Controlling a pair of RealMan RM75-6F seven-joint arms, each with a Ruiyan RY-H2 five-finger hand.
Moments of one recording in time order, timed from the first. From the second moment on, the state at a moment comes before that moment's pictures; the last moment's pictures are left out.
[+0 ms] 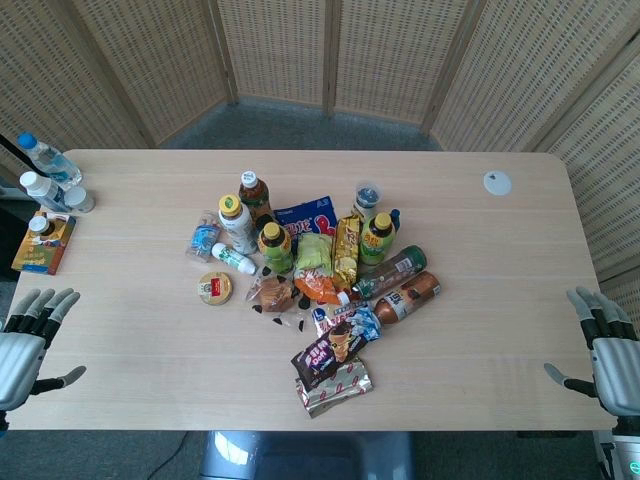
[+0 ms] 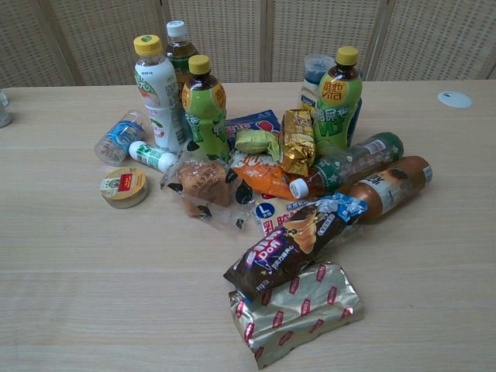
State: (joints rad) left arm -0.09 -1.06 0.05 -1.62 1.64 1.50 -0.02; right arm 0.04 -1.03 0.06 -1.68 -1.52 1.51 0.02
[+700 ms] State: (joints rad) left arm -0.23 -1.11 0.01 -1.68 1.61 1.27 0.14; right arm 0.04 -1.03 0.06 -1.68 -1.51 1.51 0.03
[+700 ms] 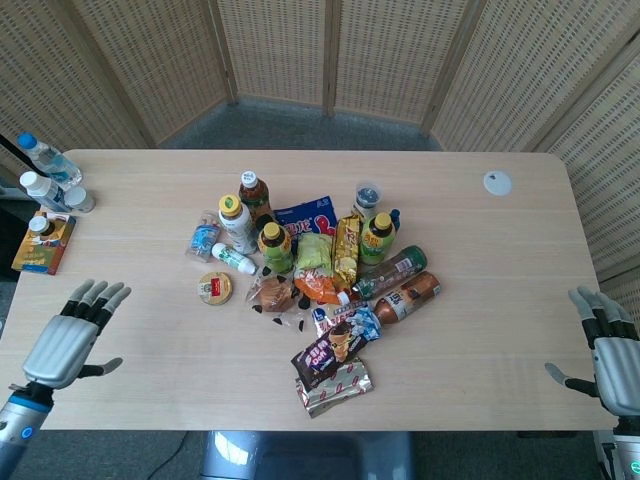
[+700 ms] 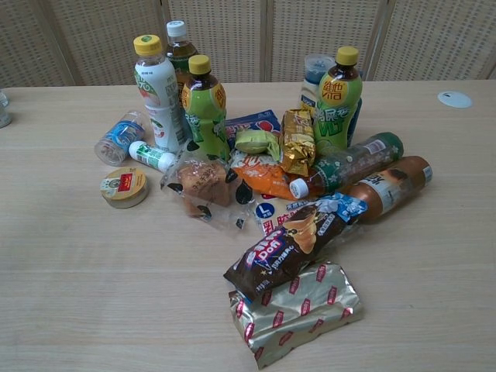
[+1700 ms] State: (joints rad) left arm -0.59 -1.49 -0.10 -1.55 1.01 0.94 0.79; right arm 0.04 -1.02 0.07 -1.68 -1.50 1.51 0.07
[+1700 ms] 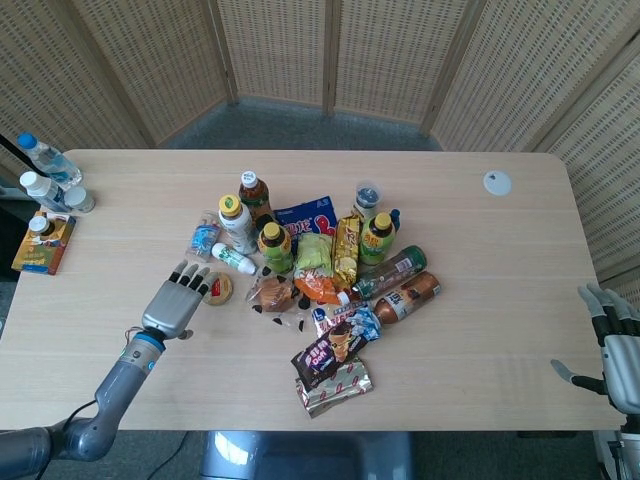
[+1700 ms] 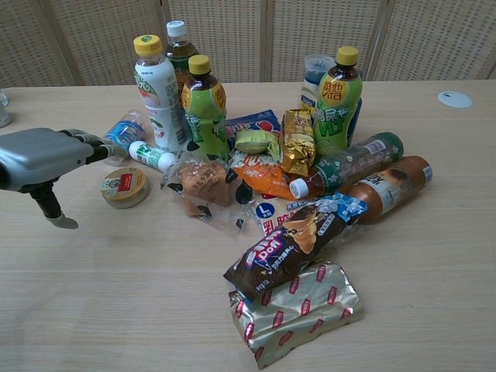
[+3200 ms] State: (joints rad) left arm -0.69 -1.47 0.02 -1.63 0.80 0.98 0.91; right arm 0.03 -1.01 0.08 -1.67 -1.49 1.52 0.10
